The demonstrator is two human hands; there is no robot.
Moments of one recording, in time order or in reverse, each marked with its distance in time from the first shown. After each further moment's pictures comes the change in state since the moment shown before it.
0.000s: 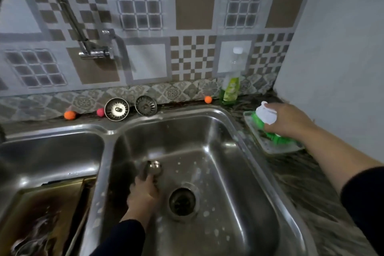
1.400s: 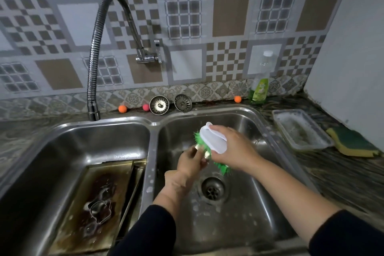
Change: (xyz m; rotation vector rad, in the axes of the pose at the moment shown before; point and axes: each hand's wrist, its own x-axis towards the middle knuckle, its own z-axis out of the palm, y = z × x) left_hand -0.080 0.043 -0.052 -1.206 -0.023 0.236; right_hand -0.117 -0.169 0.070 0.376 -0.047 -0.409
